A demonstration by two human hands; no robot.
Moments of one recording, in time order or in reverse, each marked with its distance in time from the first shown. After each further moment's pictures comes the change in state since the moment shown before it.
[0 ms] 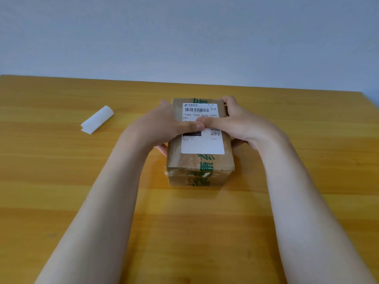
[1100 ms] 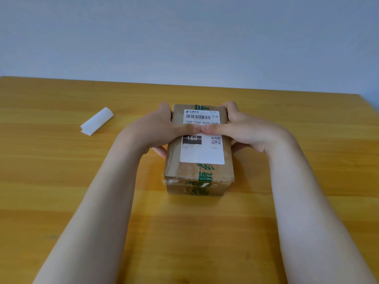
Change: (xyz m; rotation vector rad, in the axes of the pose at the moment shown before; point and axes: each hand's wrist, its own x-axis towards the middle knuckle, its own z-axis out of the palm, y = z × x) left_hand 0.005 -0.009 -0.003 0.054 -0.034 0.019; right_hand -0.010 0.000 -0.011 -0.030 -0.128 0.063
